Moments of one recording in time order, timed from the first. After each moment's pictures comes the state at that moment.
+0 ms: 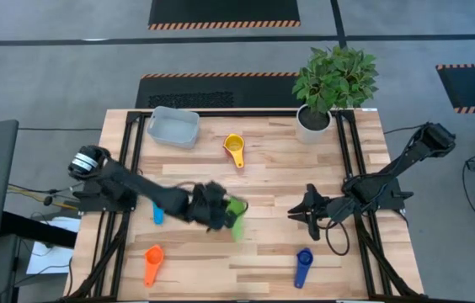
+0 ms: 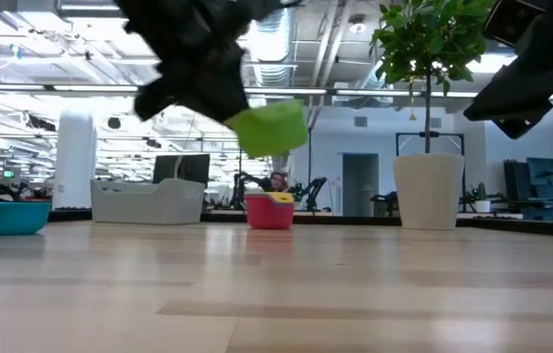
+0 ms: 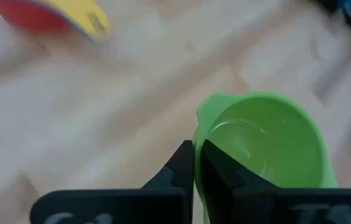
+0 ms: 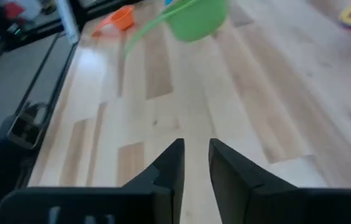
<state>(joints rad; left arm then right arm) -0.33 1.69 1.12 -0.41 -0.60 -1.08 0.57 1.04 0.39 0.11 0.47 0.63</state>
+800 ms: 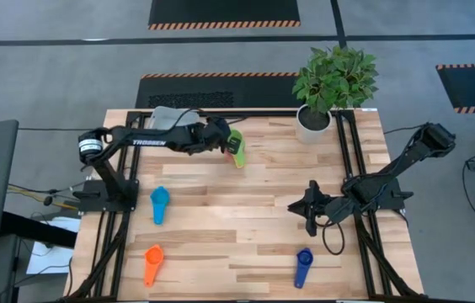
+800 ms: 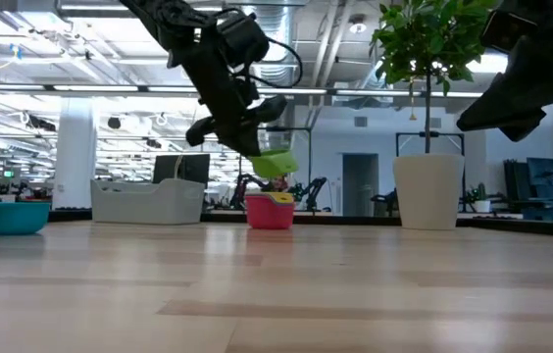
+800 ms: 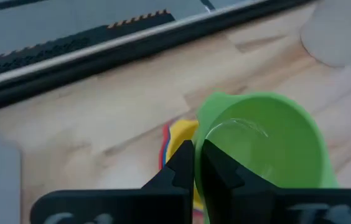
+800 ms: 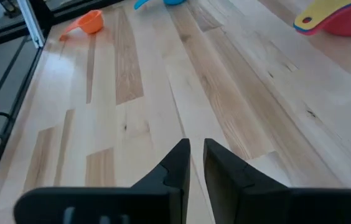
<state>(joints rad) 0.32 1.71 1.16 -0.28 -0.41 -0.65 0.57 1.04 0.39 0.06 0.56 0.65</state>
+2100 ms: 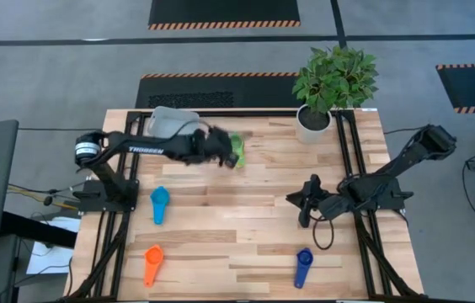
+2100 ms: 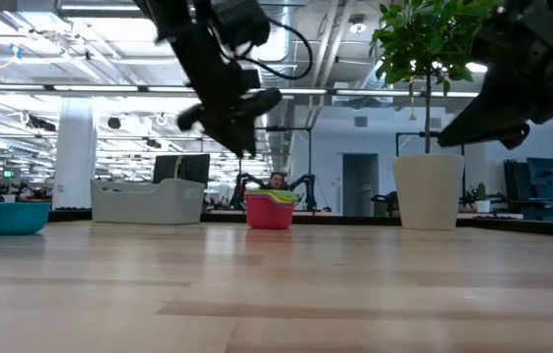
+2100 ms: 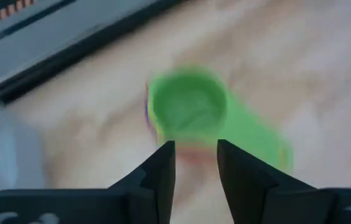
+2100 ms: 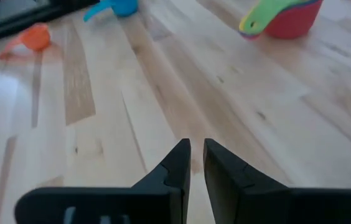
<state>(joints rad) 0.17 1.67 1.16 -0.45 -0.49 -0.60 0.51 1.09 0.39 0.04 0.66 0.71</state>
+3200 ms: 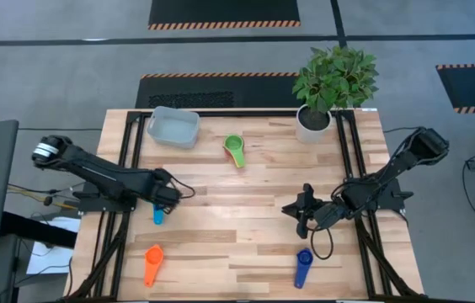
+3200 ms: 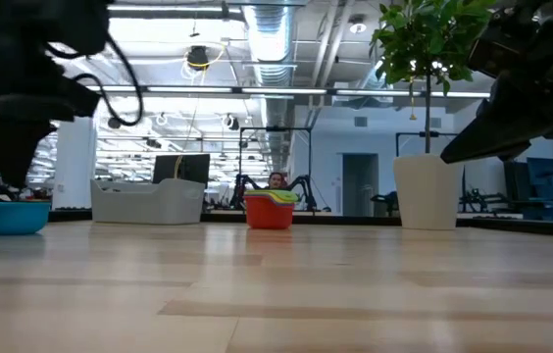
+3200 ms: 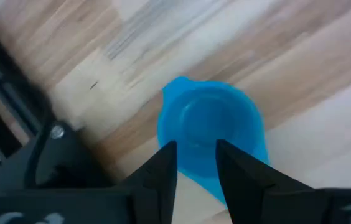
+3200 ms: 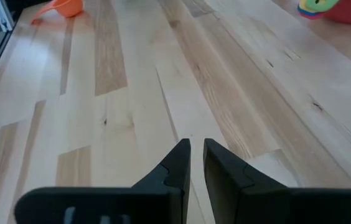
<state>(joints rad) -0.26 1.23 0.71 -1.15 -0.18 -1.23 0.55 1.25 0.39 0.22 0.58 0.64</state>
